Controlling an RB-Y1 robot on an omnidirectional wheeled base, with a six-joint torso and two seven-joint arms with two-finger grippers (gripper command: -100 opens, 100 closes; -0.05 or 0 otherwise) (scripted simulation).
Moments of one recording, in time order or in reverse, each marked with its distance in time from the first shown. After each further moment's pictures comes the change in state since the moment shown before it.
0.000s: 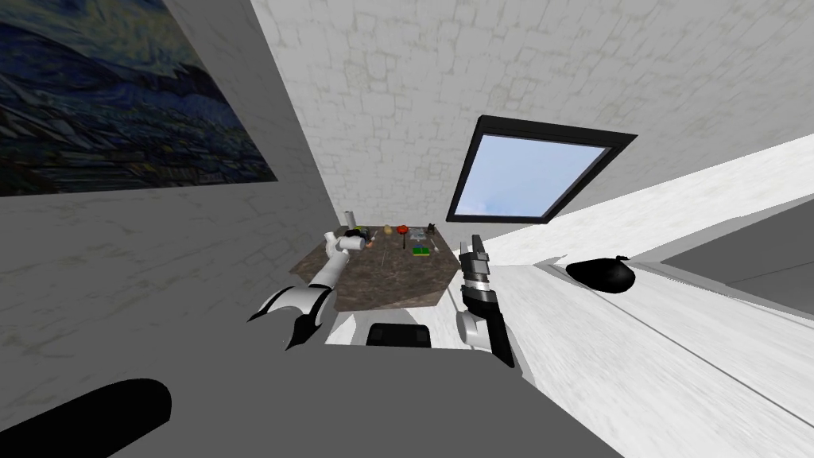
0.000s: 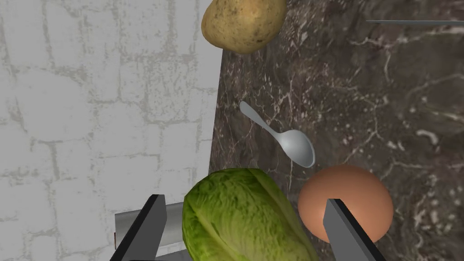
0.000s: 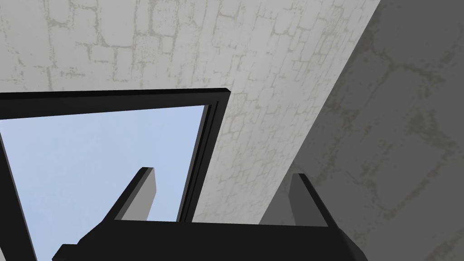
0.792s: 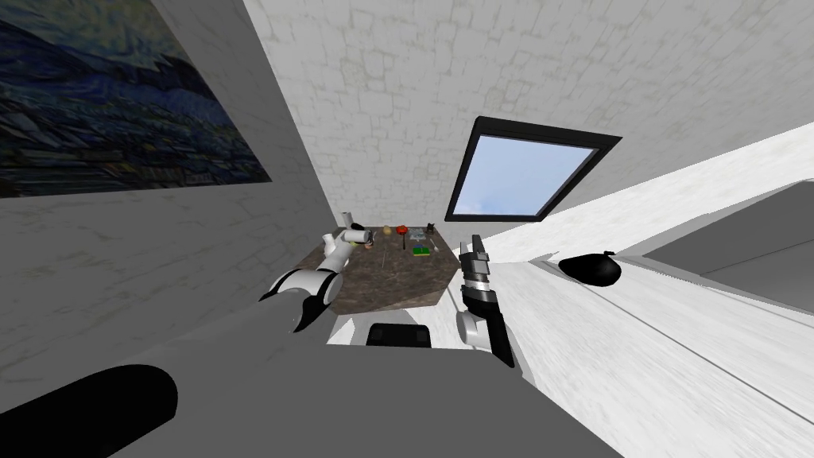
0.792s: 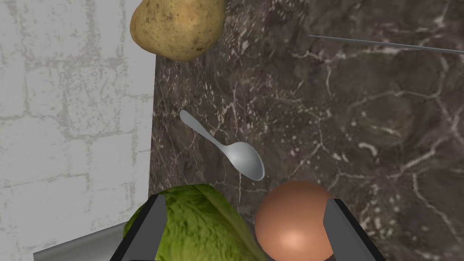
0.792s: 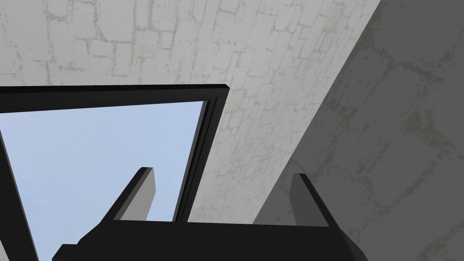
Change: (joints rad) left arm -0.181 0.006 0.017 0.229 0.014 0.205 0.032; right arm 0.000 0.000 0.000 0.000 0.000 0.000 0.000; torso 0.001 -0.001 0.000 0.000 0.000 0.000
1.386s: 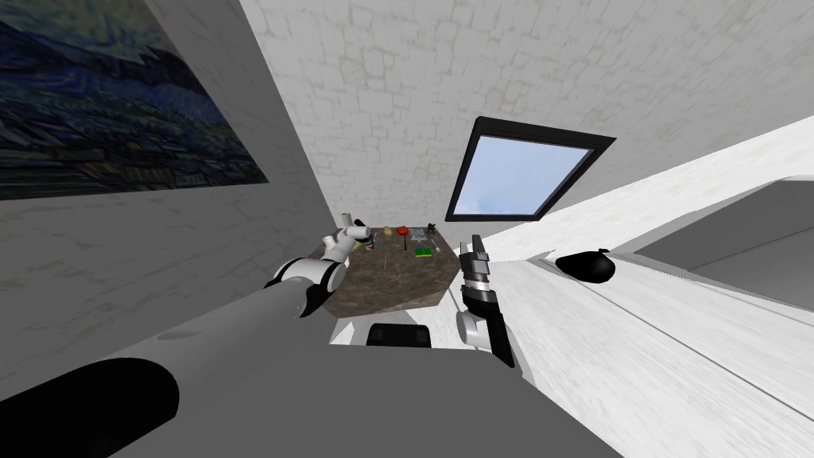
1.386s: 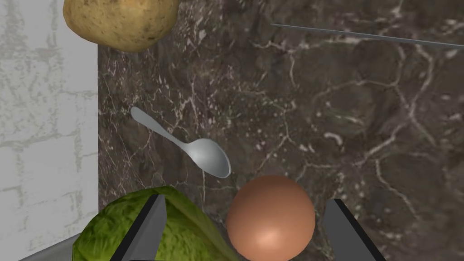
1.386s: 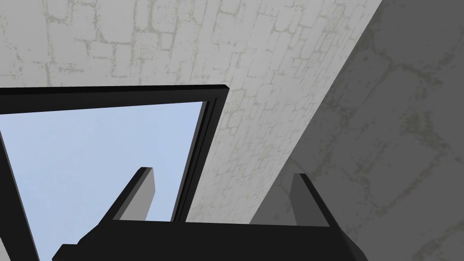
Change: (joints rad) left arm -0.124 0.009 0.013 0.172 0.011 0.150 0.023; right arm 0.000 0.000 0.000 0.000 0.000 0.000 0.000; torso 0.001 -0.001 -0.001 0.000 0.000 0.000
